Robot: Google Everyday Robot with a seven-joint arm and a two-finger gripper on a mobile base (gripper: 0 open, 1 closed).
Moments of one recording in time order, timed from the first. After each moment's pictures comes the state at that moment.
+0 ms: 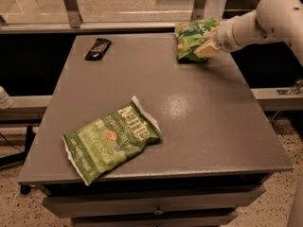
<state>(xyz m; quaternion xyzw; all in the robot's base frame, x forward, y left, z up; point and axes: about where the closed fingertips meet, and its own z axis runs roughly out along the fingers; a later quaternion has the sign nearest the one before) 0.762 -0.186 0.870 -0.49 0.75 0.04 0.44</state>
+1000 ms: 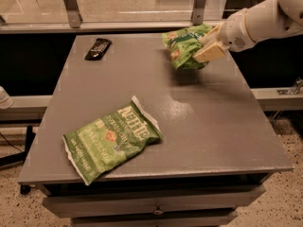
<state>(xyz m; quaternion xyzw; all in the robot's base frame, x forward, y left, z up) 0.674 -0.154 0.914 -0.55 0.71 0.10 0.42</state>
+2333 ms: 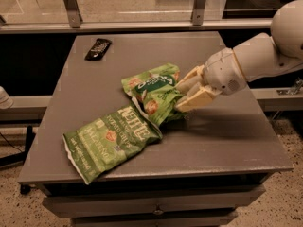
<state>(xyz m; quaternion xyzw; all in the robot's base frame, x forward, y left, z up) 0.507 -0.074 0.880 -0.65 0.62 0.26 0.35</state>
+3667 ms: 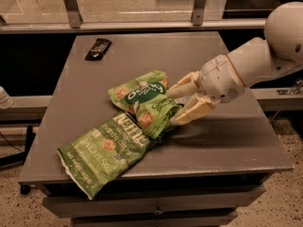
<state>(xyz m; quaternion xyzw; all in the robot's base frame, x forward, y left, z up) 0.469 -0.061 0.877 -0.69 0.58 0.29 0.32</state>
